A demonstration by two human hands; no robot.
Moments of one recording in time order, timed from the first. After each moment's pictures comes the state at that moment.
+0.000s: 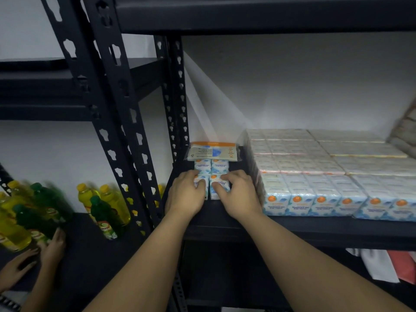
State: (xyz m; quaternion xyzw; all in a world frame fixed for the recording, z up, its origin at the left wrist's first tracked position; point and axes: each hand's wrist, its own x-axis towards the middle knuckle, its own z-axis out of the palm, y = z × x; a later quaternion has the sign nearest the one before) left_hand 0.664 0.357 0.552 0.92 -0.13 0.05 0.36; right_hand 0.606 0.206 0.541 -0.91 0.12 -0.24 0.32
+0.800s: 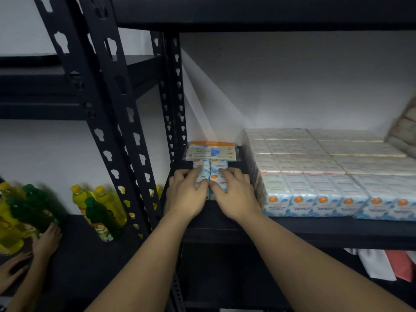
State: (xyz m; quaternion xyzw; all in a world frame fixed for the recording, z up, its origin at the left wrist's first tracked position) left_hand 0.664 0.356 0.555 0.92 -0.14 0.04 0.36; right_hand 0.607 0.211 0.548 -0.94 0.12 -0.18 0.28
